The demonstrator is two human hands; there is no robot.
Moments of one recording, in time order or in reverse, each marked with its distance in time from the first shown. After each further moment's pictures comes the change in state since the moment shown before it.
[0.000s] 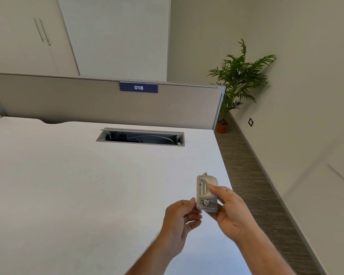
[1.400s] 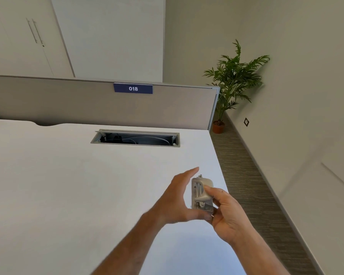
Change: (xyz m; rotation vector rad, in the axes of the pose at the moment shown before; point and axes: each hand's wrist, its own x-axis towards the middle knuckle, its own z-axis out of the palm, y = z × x) left_hand 0.028 0.042 0.002 1.171 -0.327 0.665; right_hand -0.003 0.001 -0.006 0.018 0.021 0.018
